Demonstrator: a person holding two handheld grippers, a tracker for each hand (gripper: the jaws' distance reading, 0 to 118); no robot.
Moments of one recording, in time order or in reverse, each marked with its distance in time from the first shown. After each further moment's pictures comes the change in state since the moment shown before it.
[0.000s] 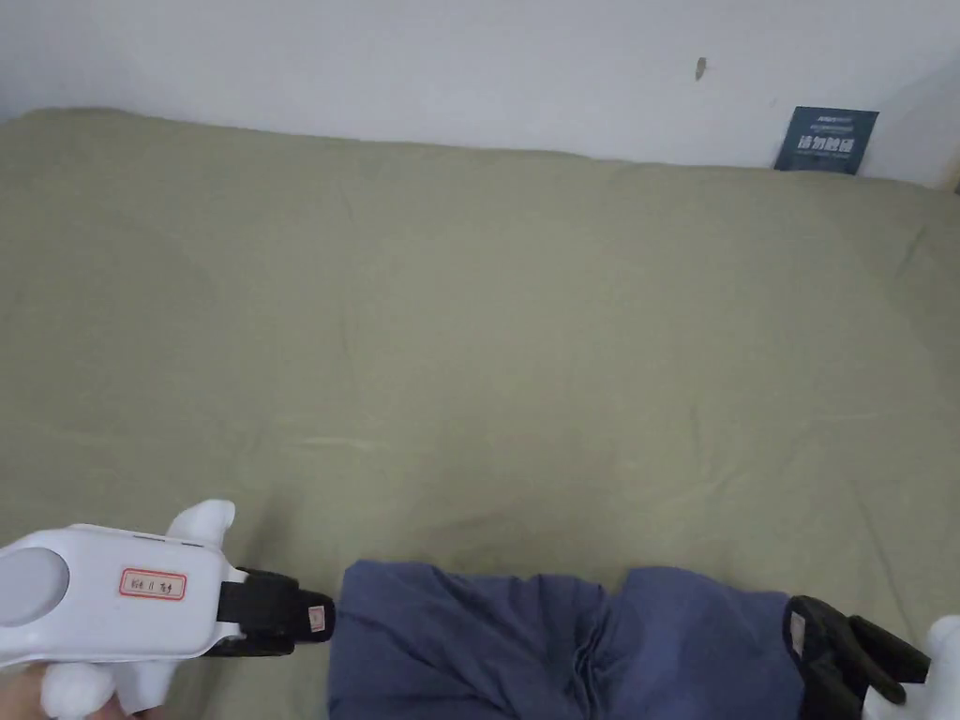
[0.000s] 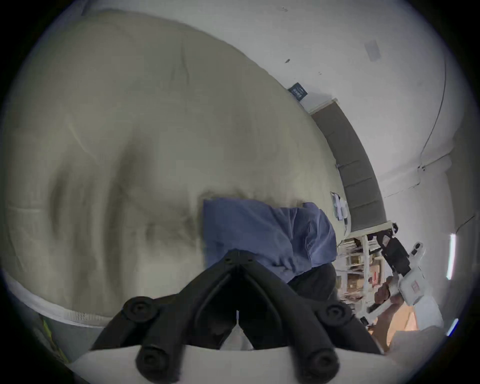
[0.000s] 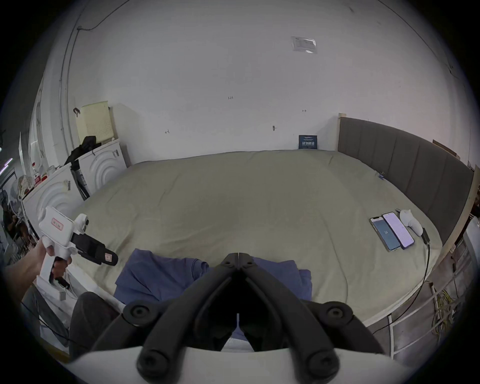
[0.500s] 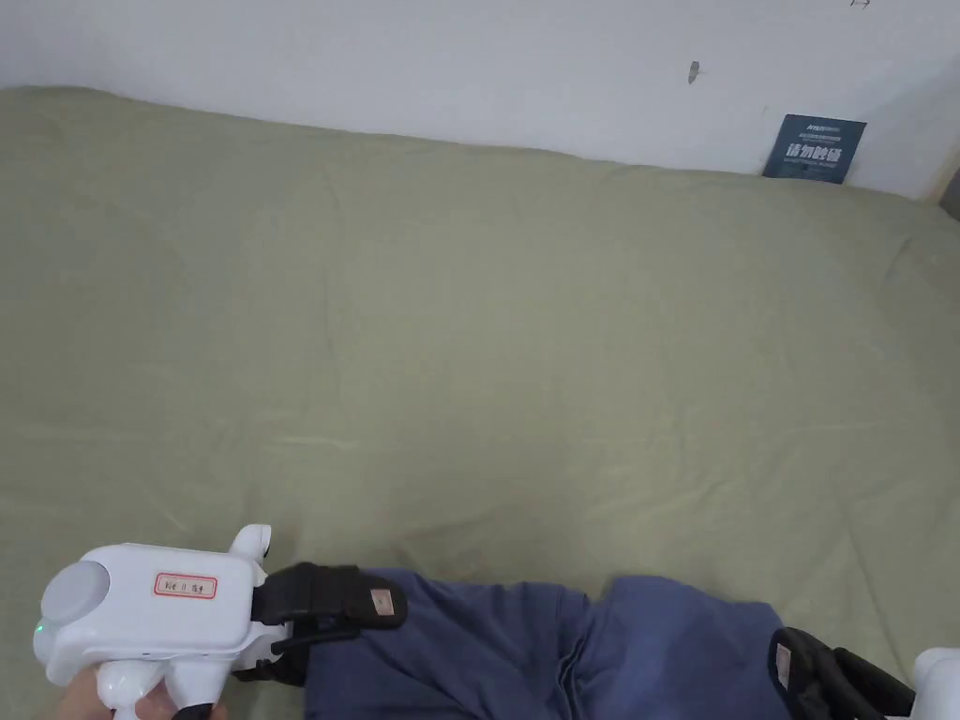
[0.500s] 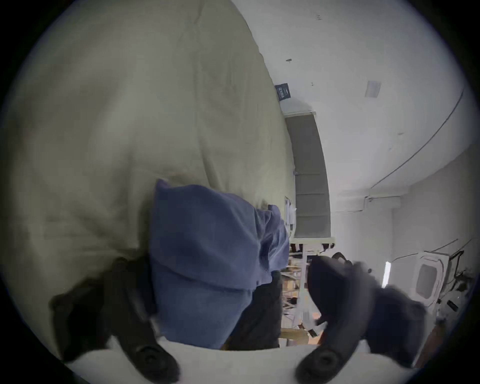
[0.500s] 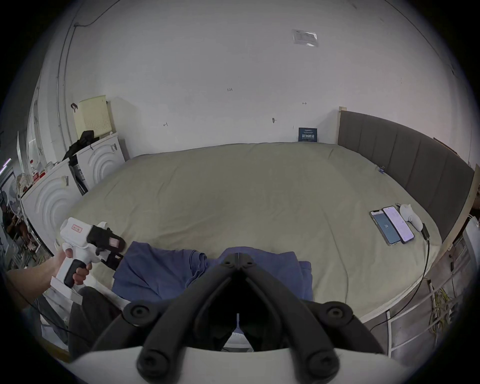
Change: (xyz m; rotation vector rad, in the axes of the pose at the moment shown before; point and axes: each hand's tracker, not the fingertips) left arm -0.017 0.005 -0.075 -0.087 -0.332 0.207; right arm 0.003 -0.005 -0.005 -0.048 -0.010 0.001
